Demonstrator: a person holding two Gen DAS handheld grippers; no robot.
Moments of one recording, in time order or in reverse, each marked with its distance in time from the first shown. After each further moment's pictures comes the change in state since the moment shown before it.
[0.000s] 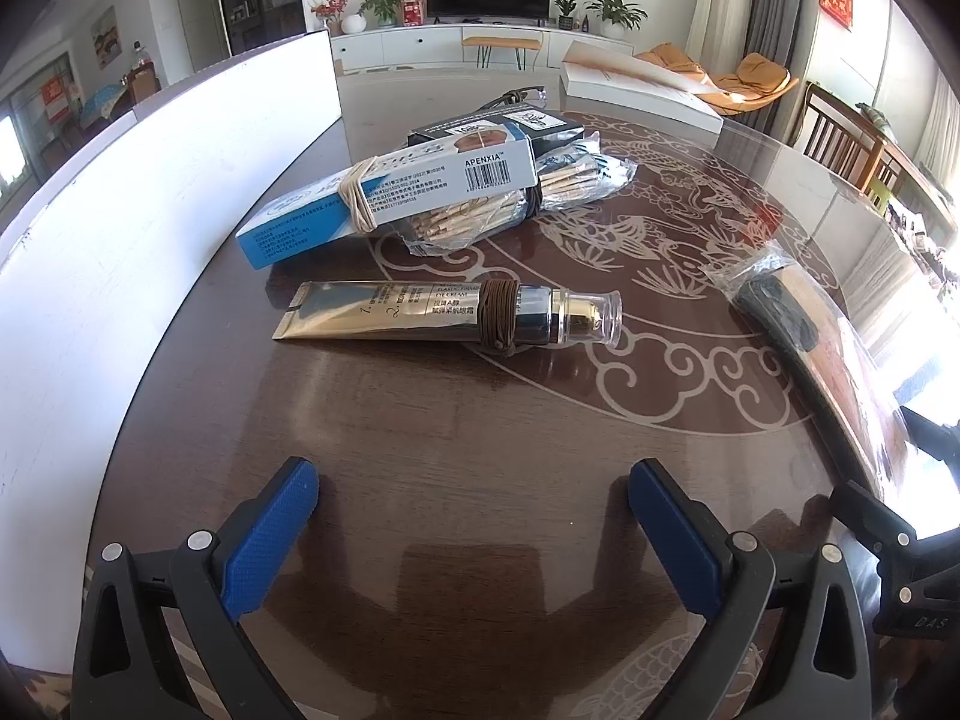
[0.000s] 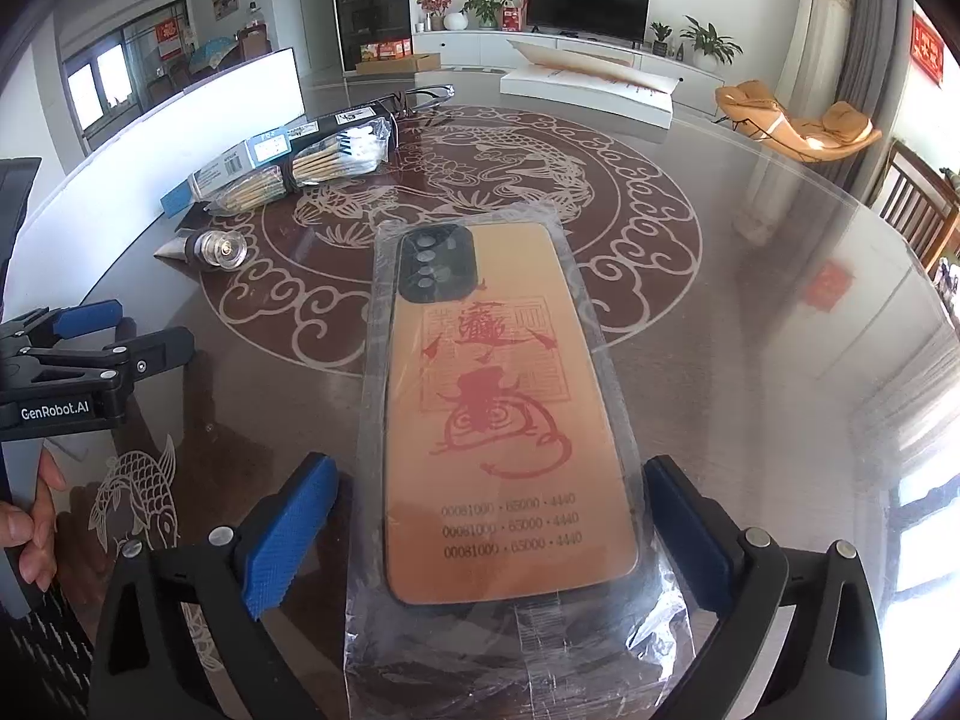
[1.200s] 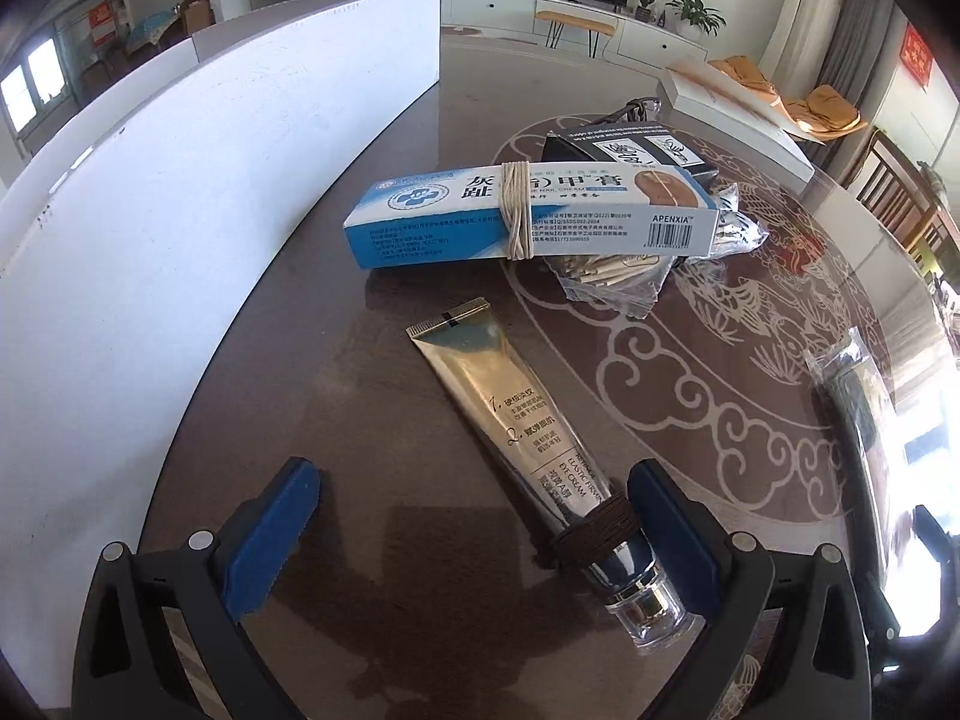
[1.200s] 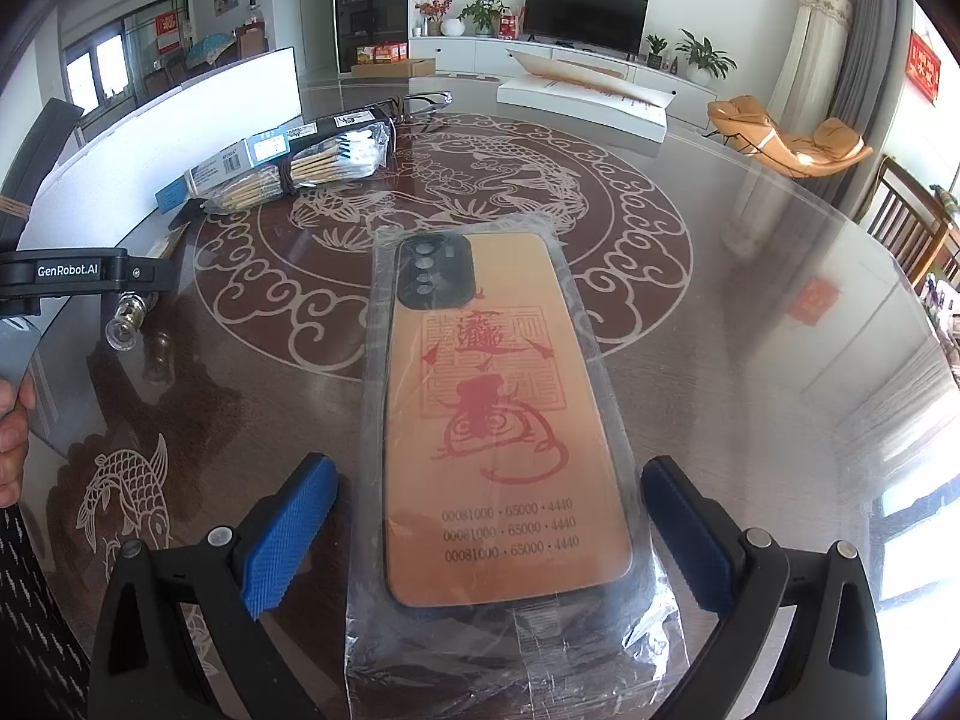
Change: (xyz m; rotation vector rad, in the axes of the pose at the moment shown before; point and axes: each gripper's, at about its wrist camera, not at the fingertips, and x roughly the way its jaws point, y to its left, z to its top) left arm 0.018 0.052 0.025 -0.159 0.090 0.035; right arm -0.003 0.005 0.000 -0.024 -0.020 -0.043
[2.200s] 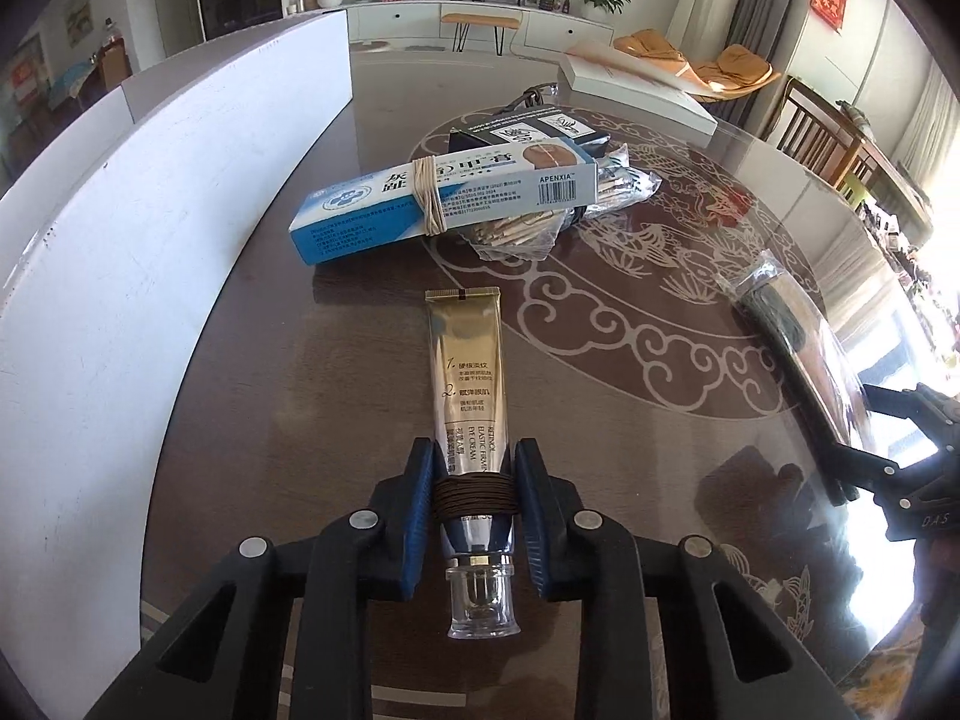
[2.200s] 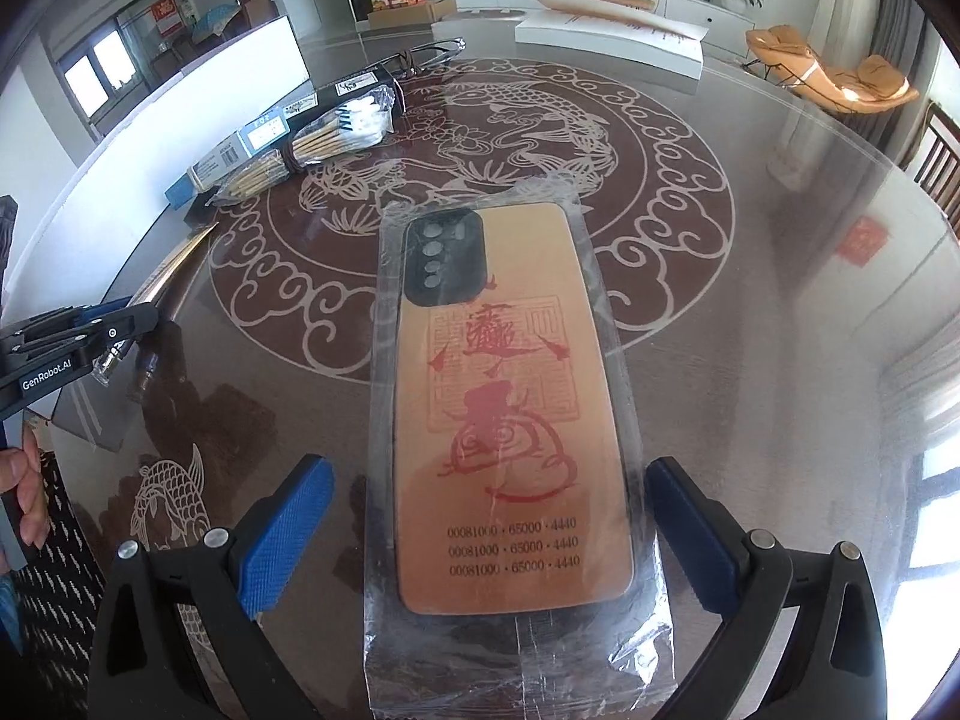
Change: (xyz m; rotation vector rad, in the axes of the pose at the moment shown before) left arm -0.035 0.001 -0.026 0.164 -0.035 -0.147; right arm 0.020 -0.014 0.033 0.020 0.224 0.138
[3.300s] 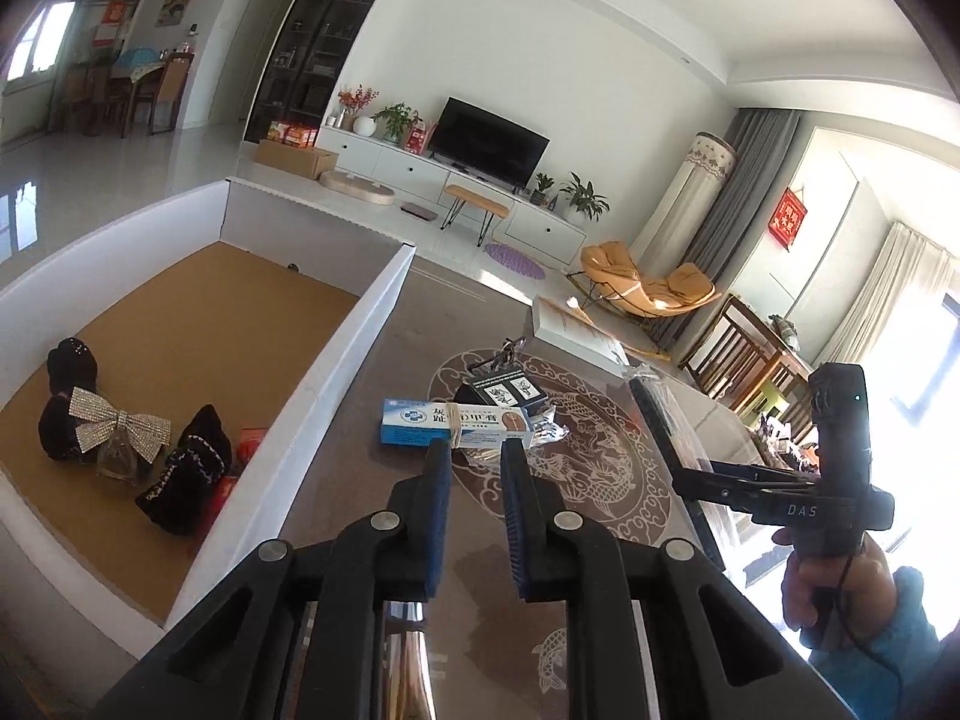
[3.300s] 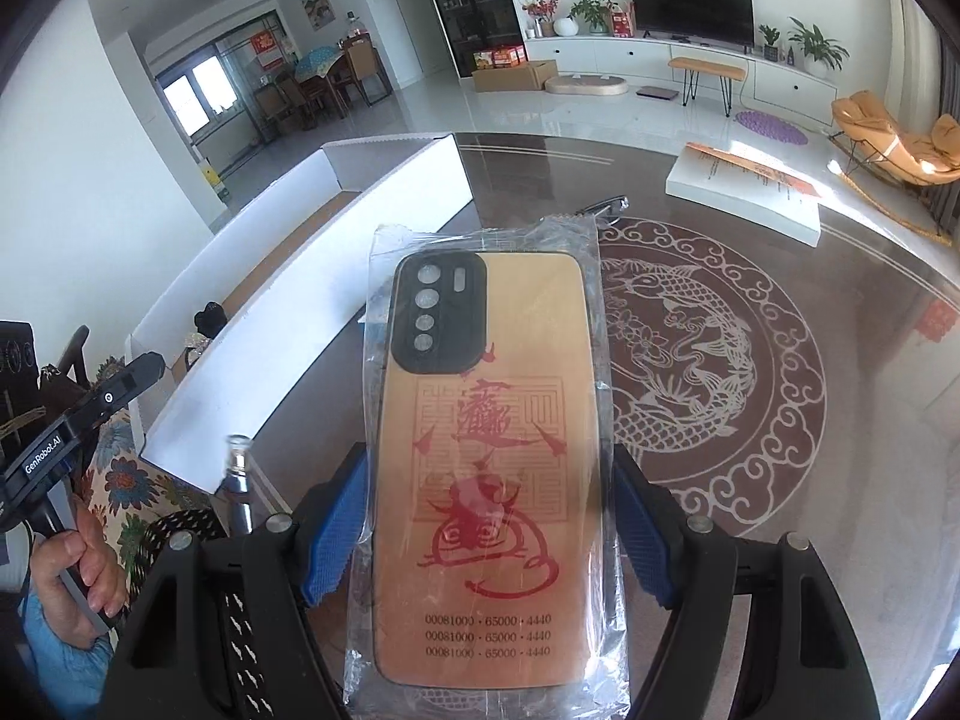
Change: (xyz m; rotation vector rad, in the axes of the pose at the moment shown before) left arm -0.176 0.082 -0.012 -0.250 -0.451 -0.215; right arm -0.103 0.091 0.073 -0.093 -0.192 0.249
